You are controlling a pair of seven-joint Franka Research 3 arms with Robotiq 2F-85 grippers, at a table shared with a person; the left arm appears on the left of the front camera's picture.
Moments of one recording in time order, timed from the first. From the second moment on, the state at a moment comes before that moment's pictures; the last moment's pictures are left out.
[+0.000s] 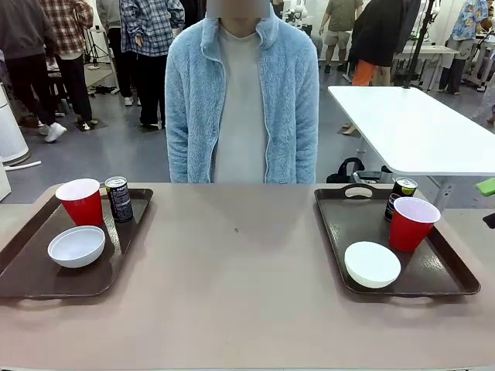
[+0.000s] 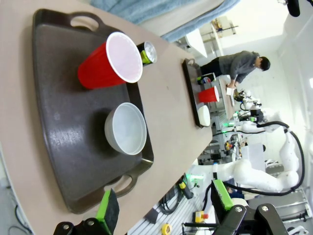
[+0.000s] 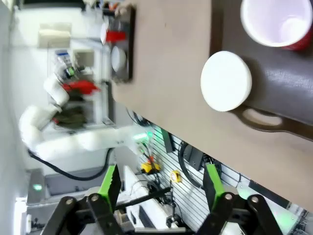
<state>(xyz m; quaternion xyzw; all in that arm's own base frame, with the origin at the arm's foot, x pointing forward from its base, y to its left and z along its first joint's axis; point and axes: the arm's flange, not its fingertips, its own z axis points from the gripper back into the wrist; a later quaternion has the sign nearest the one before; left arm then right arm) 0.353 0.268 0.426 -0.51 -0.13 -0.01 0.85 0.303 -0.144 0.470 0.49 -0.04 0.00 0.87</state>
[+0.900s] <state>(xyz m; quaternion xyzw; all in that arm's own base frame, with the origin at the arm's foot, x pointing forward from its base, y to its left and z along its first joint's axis) 0.353 0.268 0.426 -0.51 -0.13 -0.01 0.85 0.309 -0.193 0.443 0.52 -0.04 -0.05 0.85</state>
